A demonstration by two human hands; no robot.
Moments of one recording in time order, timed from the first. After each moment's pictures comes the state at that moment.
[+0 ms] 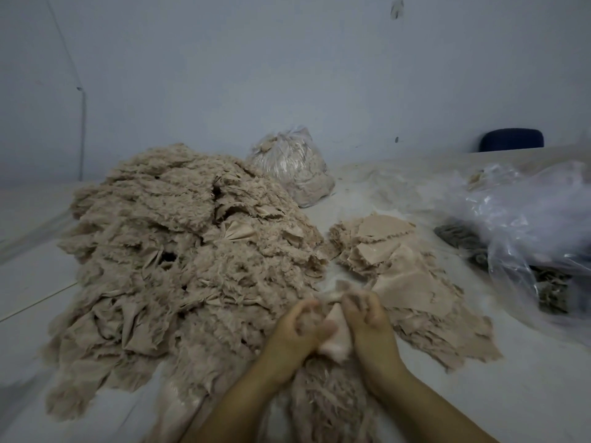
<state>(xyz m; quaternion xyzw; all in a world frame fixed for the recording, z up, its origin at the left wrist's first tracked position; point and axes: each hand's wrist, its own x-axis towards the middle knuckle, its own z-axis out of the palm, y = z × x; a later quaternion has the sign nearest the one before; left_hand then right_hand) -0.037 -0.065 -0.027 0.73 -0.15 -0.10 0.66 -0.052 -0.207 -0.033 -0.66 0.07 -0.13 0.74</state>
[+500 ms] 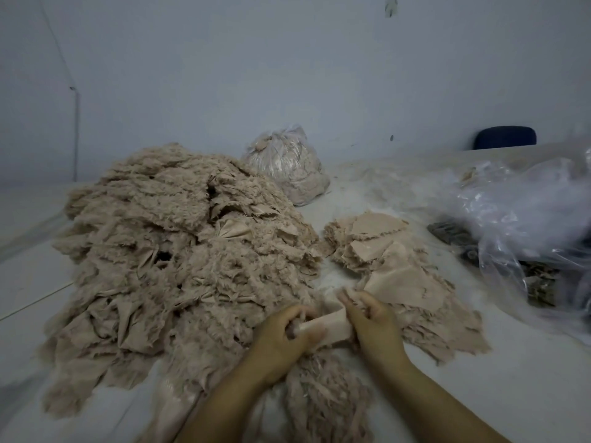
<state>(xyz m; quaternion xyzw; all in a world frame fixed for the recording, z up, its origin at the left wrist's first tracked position) -0.036 -0.057 -0.026 0.81 -0.20 0.00 0.55 -0.052 -0.218 -0.027 -0.69 0.06 -0.16 0.71</state>
